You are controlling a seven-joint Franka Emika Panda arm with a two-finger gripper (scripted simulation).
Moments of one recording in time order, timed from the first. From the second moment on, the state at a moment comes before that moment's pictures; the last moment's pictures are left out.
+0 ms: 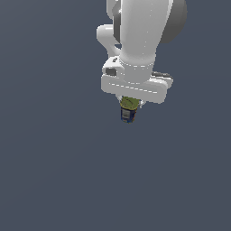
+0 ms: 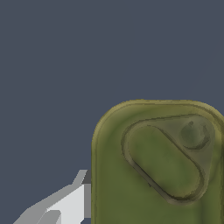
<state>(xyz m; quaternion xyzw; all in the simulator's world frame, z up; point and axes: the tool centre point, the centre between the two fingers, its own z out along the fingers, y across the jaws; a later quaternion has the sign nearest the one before) 0.007 0.053 0.307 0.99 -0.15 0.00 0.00</state>
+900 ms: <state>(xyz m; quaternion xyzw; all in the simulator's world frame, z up) 0.046 0.089 0.422 0.99 -0.15 0.00 0.00</state>
